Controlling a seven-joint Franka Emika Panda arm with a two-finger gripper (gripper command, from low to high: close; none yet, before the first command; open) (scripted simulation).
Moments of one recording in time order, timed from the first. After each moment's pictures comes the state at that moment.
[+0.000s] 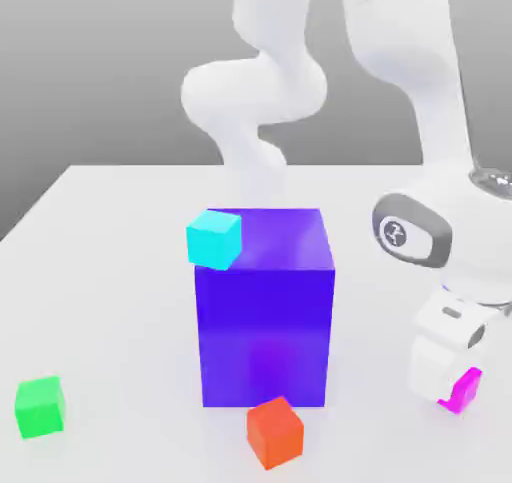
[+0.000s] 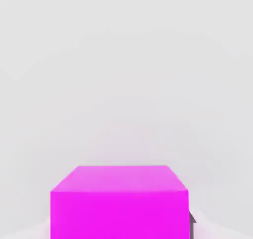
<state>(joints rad) 0.36 0.28 0.22 -2.53 -0.19 2.80 0.79</state>
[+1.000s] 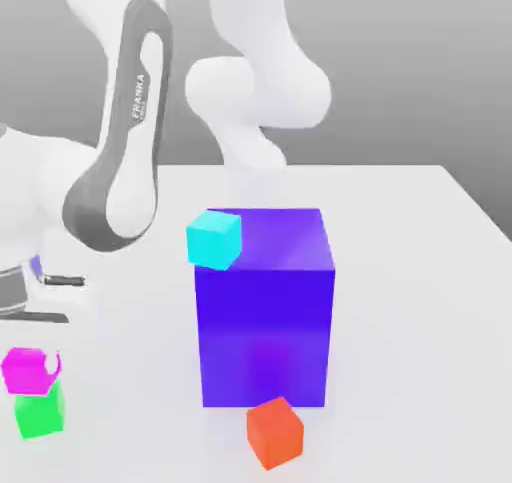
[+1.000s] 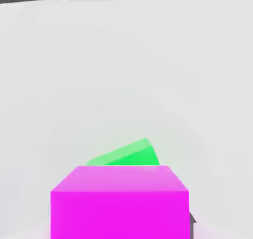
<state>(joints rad) -0.39 0.30 -0.20 -2.43 0.14 2.72 0.17</state>
